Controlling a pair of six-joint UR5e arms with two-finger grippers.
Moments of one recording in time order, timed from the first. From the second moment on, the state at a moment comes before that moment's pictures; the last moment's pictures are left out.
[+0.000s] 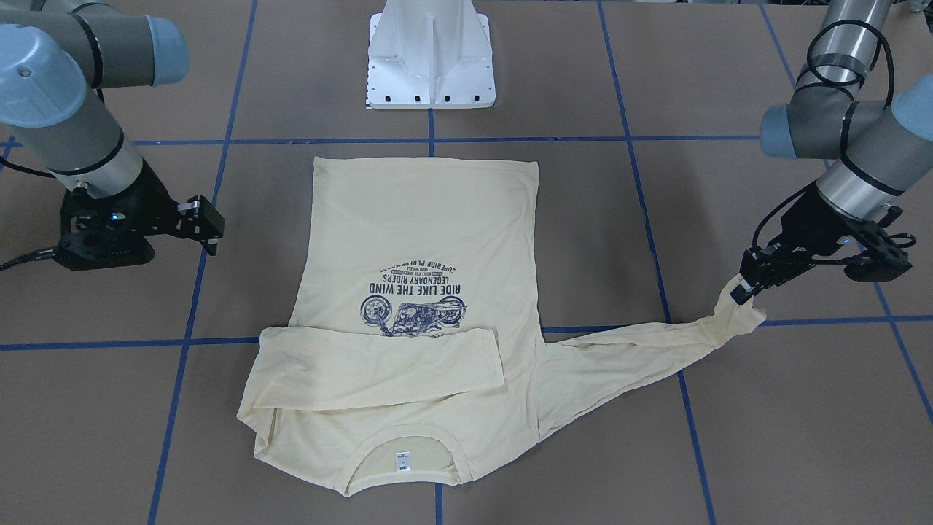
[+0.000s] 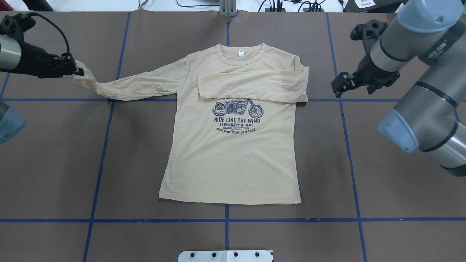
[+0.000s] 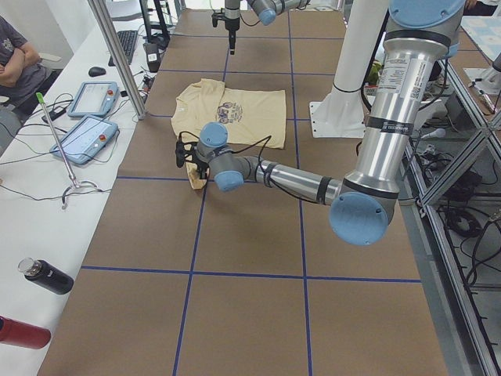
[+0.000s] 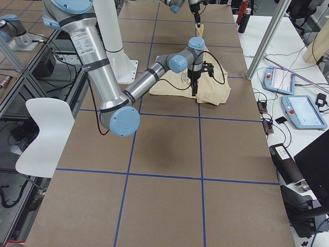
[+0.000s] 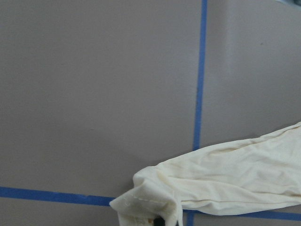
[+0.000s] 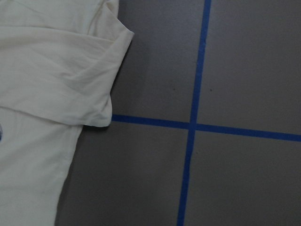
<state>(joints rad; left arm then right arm) -1.06 -1.84 -1.54 -2.43 -2.19 -1.30 0.93 -1.23 1.90 -1.70 2.10 0.70</state>
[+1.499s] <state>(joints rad) -0.65 -2.61 -1.02 -2.56 -1.89 -1.76 0.97 -1.43 2.01 -1.70 2.12 0.57</state>
